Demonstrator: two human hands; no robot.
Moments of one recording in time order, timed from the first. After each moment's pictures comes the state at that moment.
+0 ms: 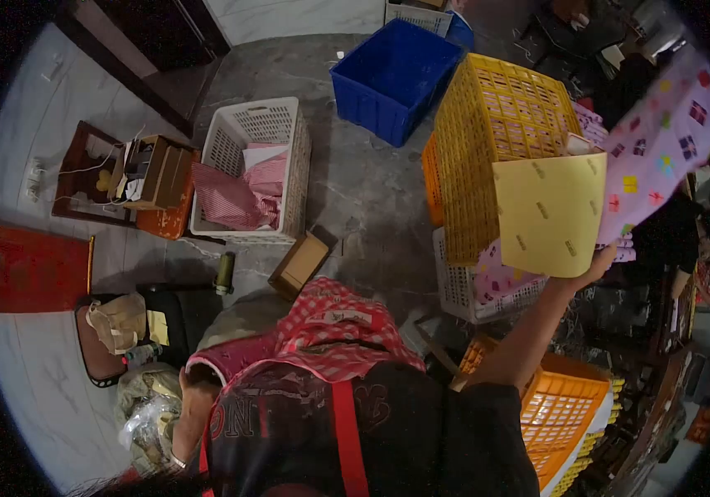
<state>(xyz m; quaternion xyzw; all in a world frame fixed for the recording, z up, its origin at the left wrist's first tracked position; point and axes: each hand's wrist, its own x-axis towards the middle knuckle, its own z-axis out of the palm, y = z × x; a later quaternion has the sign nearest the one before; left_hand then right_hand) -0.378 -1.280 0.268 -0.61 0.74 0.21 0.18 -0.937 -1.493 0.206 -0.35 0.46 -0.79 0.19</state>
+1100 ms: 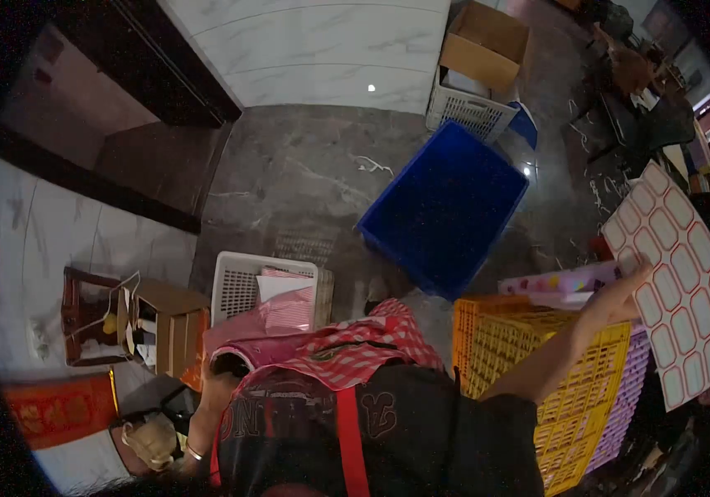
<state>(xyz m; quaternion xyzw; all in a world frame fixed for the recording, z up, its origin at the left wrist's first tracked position) -0.286 -1.906 0.208 -0.62 0.74 0.23 0.12 -0.800 -2.169 0.239 -0.33 0.61 -0.71 -0.11</state>
